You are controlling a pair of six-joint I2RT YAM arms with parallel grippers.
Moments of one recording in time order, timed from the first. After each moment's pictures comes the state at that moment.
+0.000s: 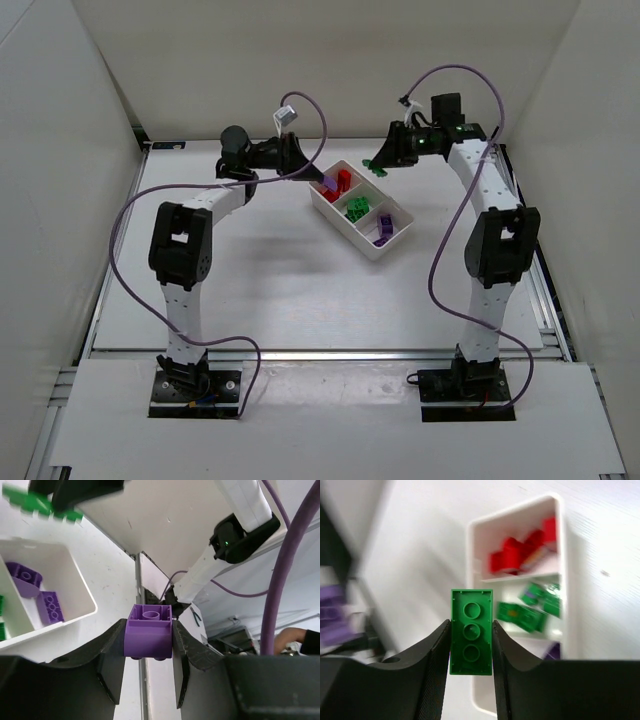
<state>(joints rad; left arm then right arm) -0.27 2.11 1.55 0.95 1.40 -1.28 0.14 2.07 2.00 -0.67 -0.94 0.16</state>
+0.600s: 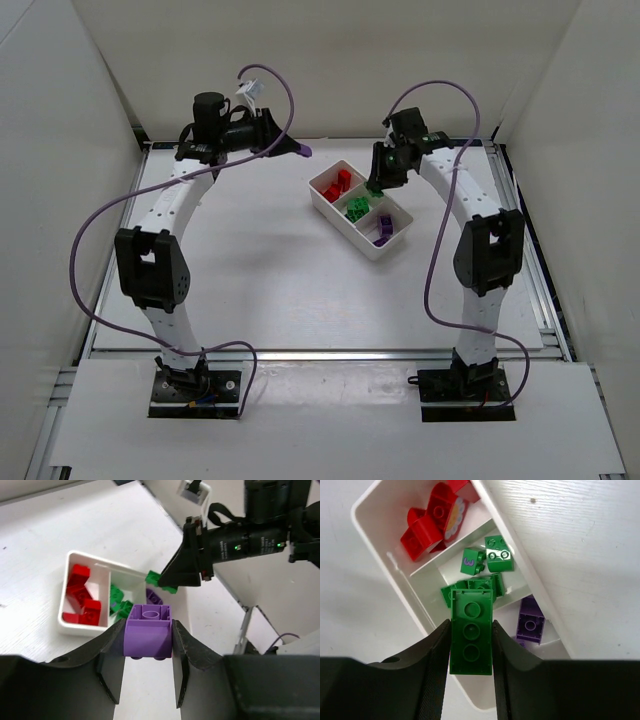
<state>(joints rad) -0.18 1.85 1.72 -0.13 0.91 -0.38 0.34 2.01 1.90 -0.82 -0.21 0.24</state>
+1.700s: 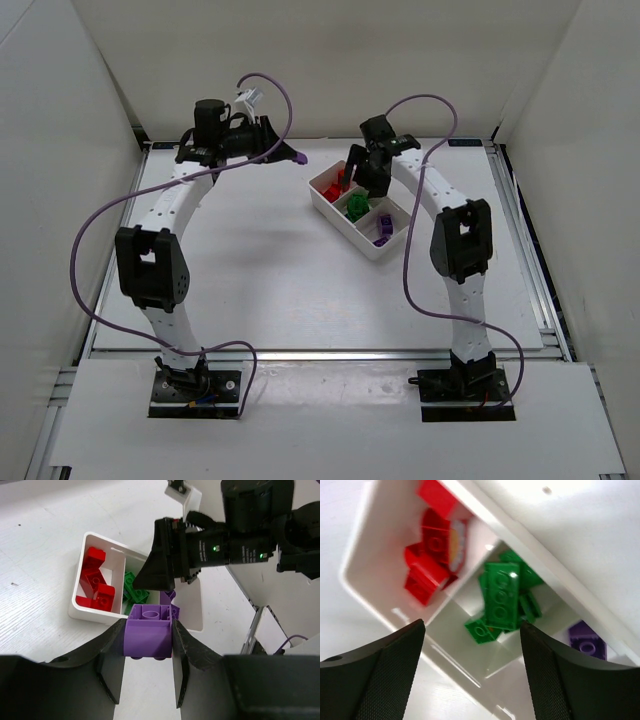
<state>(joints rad) -0.17 1.85 1.69 -0.21 0.84 -0.33 0.43 2.22 2.06 -0.87 -0.03 0.65</state>
